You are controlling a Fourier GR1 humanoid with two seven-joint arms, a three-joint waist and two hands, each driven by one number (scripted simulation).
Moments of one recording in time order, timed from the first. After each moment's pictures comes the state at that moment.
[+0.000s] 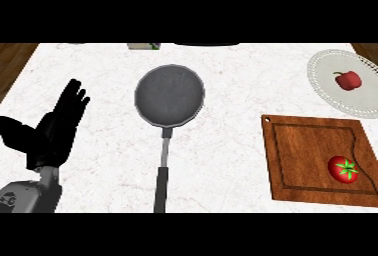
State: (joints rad) left arm -0.16 0.35 -0.10 -1.59 0.29 0.25 0.18; right arm 0.17 -1.14 -0.13 -1.50 0.04 0.17 -0.28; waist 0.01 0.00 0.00
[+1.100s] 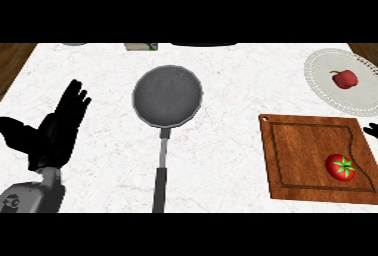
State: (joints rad) left arm -0.15 0.30 -0.07 -1.61 0.24 0.23 0.21; right arm 0.11 -1.09 0.07 -1.81 0.41 0.42 0.16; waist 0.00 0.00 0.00
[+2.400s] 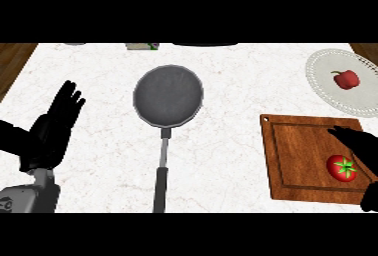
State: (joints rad) left arm -0.14 0.25 0.04 -1.61 0.19 0.11 0.22; right arm -0.04 -0.73 0.13 -1.58 0.80 0.51 0.14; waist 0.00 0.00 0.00
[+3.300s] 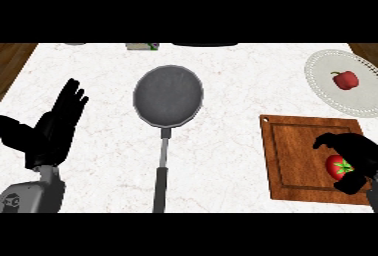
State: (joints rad) left arm -0.16 0.20 0.07 -1.60 0.14 0.09 0.23; right arm -0.13 -0.57 0.09 -1.32 0.97 0.42 -0.05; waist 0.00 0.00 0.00
